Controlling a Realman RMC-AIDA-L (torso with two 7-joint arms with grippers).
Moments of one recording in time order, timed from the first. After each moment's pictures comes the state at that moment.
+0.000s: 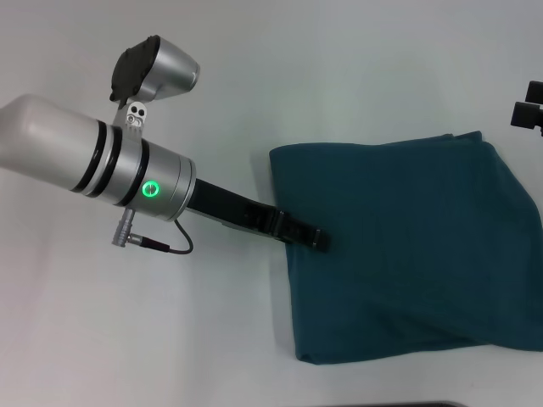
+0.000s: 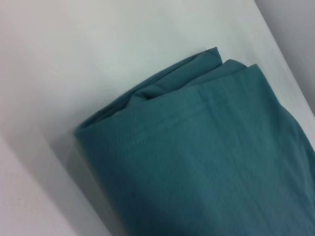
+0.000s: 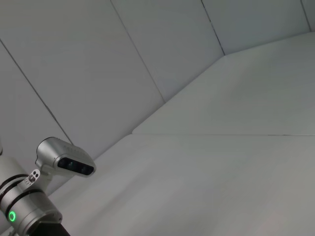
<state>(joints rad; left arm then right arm) -0.72 -2.17 -1.93 -0.65 -1.01 1.37 -2.38 0.40 1.95 -0.34 -0.77 -2.11 -1.83 1.66</state>
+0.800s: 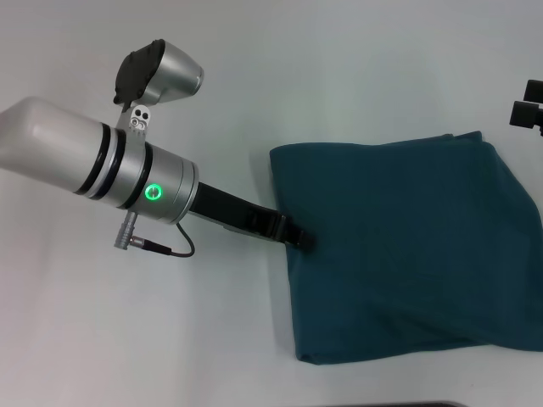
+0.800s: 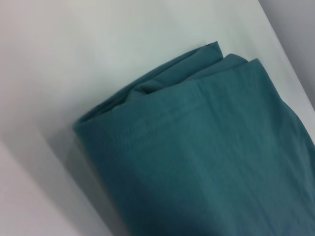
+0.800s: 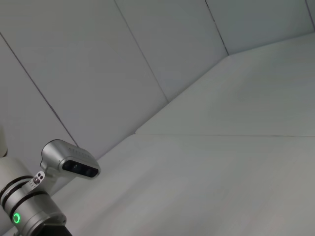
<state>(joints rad) -0.72 -2.17 -1.92 -0.64 -1.02 1.36 -2.38 0.40 1.95 -0.34 -0.77 -2.11 -1.84 1.66</state>
